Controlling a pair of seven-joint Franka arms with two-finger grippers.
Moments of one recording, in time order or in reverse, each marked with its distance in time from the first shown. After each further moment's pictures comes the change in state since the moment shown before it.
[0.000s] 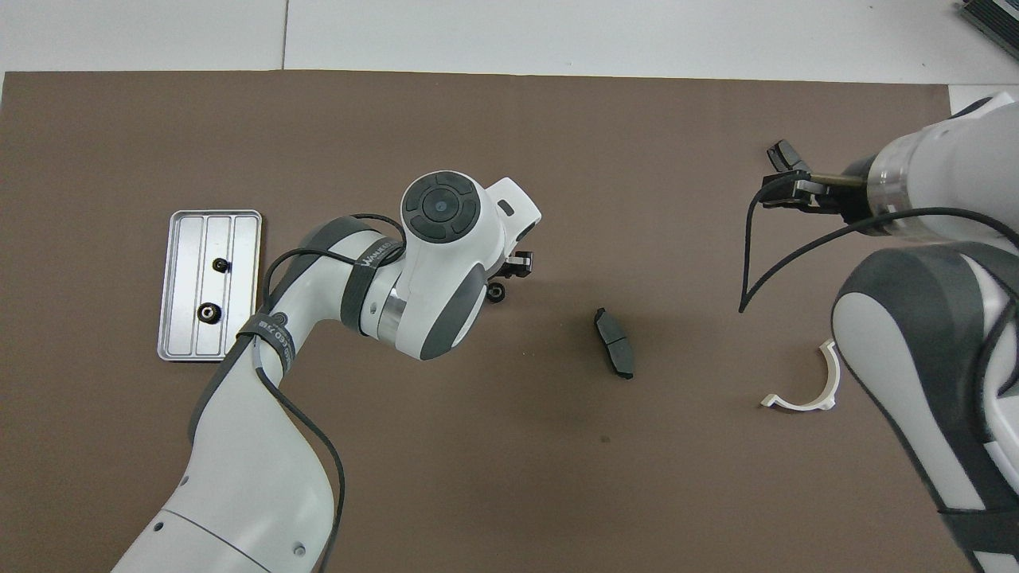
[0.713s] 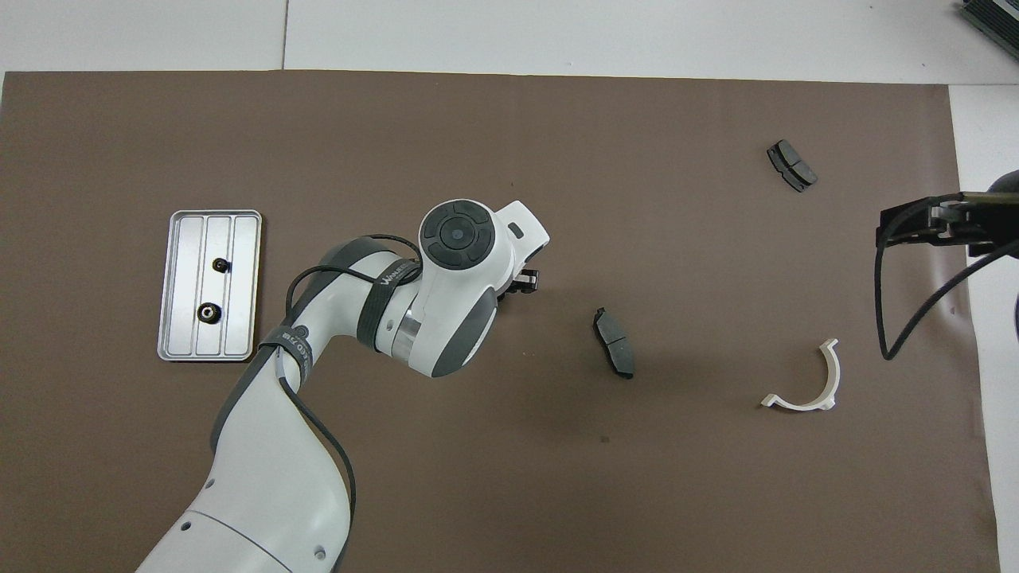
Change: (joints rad) left arm -0.031 0.001 0.001 -0.059 0.012 0.058 0.000; right arm -0.026 -0.038 -0.095 0.112 0.003 -0.319 -0.179
